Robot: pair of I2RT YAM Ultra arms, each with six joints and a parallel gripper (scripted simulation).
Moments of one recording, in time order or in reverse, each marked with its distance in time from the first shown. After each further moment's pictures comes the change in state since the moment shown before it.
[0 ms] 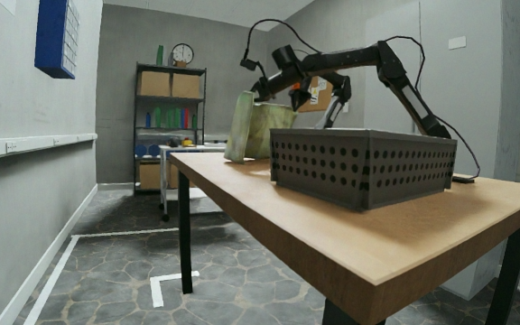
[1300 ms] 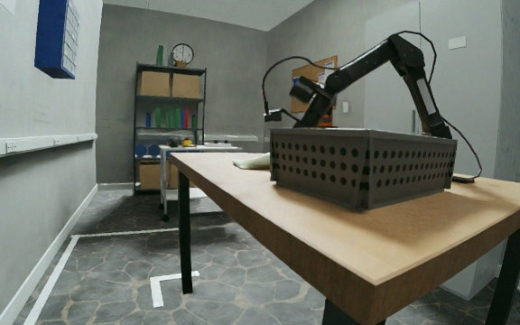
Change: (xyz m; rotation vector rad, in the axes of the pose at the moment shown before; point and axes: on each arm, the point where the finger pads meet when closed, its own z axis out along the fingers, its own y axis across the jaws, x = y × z) left arm 0.227 0.056 -0.069 -0.083 0.551 -0.078; right arm 0.134 0.134 0.125 -0.299 0.050 -0.790
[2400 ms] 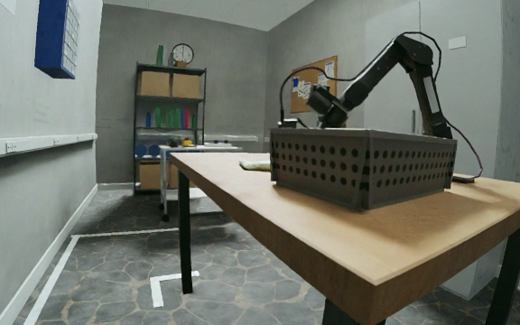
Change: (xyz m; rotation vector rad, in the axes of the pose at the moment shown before) left arm 0.047 0.025 0.009 -0.030 -0.079 -0.046; right arm -0.027 0.051 0.050 -0.099 -0.268 -0.205
